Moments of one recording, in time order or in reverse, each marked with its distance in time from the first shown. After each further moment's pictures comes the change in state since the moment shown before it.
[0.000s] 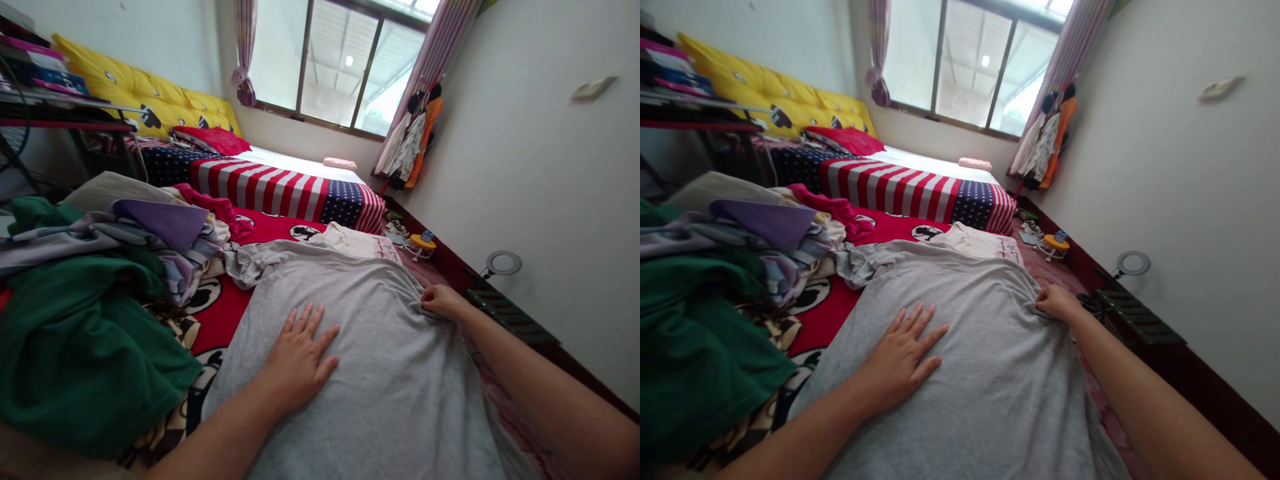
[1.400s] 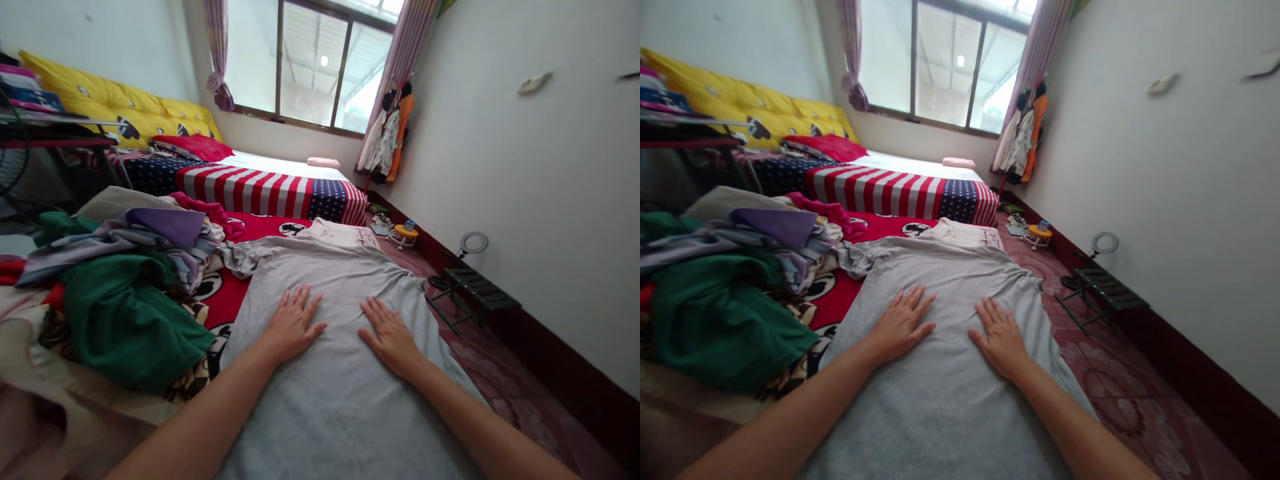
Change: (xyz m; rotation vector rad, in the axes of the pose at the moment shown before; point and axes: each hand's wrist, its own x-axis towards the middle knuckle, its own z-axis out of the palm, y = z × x) left_hand 0.000 -0.002 0.002 0.119 0.015 0.048; right_hand -0.181 -0.089 0.077 -0.051 0.076 -0.370
